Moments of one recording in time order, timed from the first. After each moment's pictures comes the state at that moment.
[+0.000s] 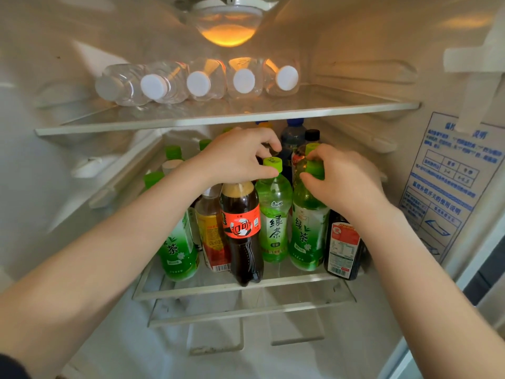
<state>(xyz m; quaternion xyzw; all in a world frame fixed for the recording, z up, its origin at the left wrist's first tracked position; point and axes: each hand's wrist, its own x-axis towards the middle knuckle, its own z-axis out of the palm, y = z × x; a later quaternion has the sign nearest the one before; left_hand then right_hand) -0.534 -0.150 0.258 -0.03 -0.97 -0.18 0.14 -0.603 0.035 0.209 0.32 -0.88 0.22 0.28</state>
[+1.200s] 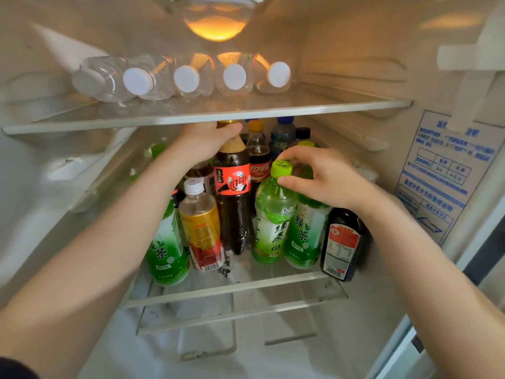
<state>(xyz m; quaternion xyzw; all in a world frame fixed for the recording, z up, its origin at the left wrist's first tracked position) -0.558 -0.188 0.255 0.13 -0.89 -0.35 0.26 -0.615 0.033 0.216 0.51 -0.79 0.30 0.14</state>
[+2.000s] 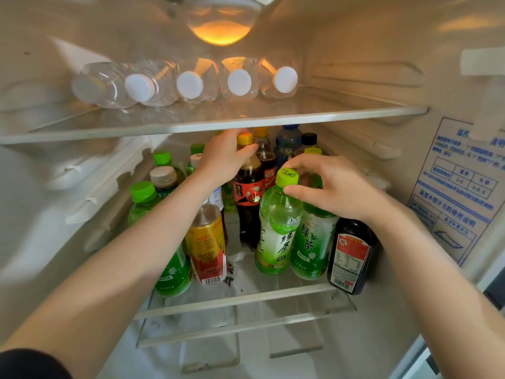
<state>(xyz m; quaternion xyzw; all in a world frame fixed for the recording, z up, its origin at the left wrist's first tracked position) -0.596 -0.189 0.225 0.05 -0.92 -0.24 0.31 -0.619 0.032 0.216 0.52 -0.78 0.32 0.13</state>
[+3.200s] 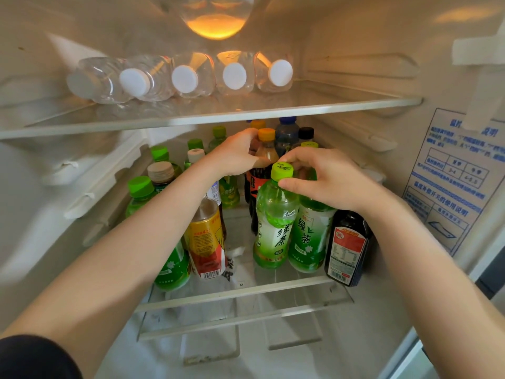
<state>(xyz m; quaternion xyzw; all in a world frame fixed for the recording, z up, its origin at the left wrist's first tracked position) -0.606 -0.177 0.229 -0.02 -0.93 -0.35 0.13 -0.615 0.031 0.218 0.50 -0.80 0.33 0.09</state>
